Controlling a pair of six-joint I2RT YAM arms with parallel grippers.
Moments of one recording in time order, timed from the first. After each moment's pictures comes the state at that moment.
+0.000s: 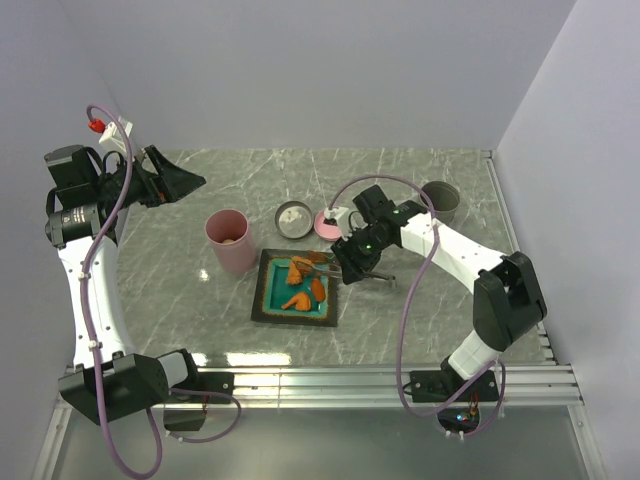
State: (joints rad) left arm 0.35 1.18 1.39 -0.64 0.97 -0.27; right arm 0.57 1.61 1.22 -0.81 -0.46 -0.25
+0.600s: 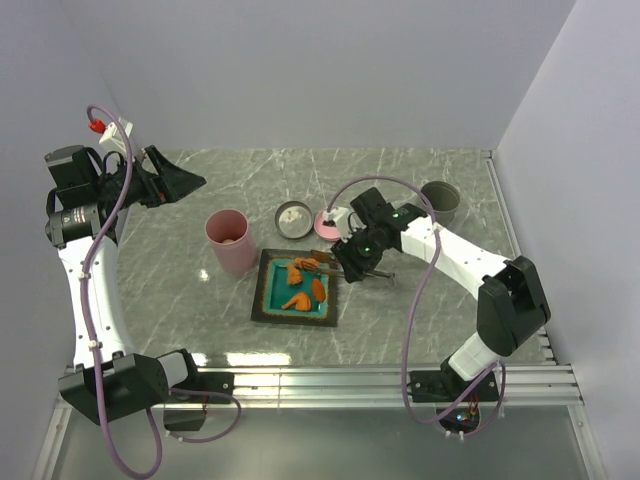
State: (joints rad) left arm 0.35 1.18 1.39 -0.64 0.97 -0.28; right arm 0.60 1.58 1.21 -0.79 -0.34 -0.24
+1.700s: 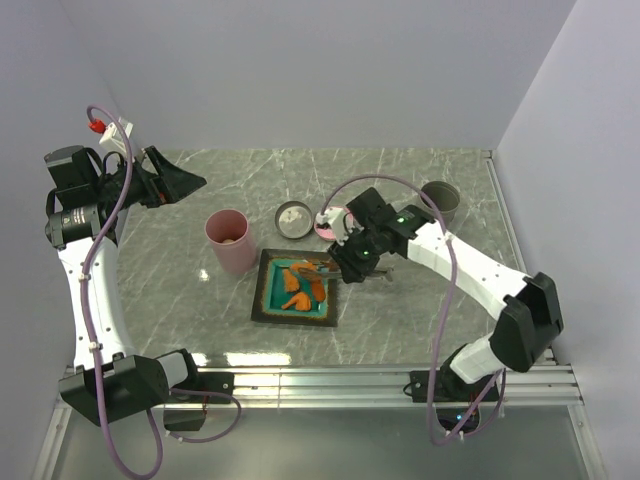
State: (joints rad) left arm 0.35 1.18 1.39 -0.64 0.98 -0.28; right arm 0.70 1.49 1.26 -0.87 -0.30 -0.24
